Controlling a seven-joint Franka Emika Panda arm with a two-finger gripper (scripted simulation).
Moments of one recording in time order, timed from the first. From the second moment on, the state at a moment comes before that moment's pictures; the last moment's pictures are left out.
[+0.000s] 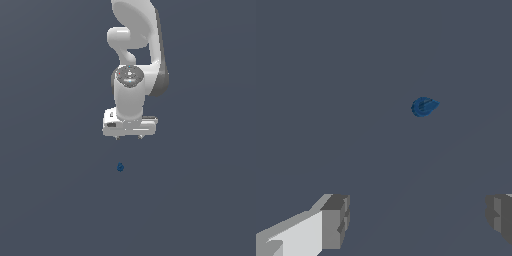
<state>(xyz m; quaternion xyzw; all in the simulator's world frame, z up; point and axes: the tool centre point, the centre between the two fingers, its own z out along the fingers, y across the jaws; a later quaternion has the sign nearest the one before) -0.008 0.004 0.153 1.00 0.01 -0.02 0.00</state>
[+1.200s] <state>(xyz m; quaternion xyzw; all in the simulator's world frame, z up) 0.016 0.004 0.152 1.00 0.03 -0.01 0.01</state>
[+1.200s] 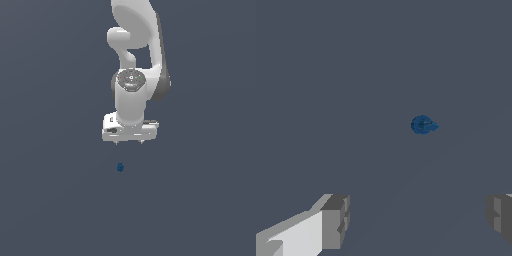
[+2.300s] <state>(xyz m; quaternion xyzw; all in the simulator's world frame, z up) 0.067 -0.035 0.092 1.00 -0.03 0.00 0.00</state>
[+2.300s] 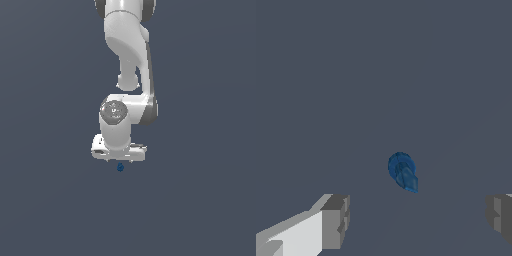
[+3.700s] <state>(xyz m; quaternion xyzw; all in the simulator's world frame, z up) 0.068 -0.035 0.042 1.00 -0.03 0.00 0.00</state>
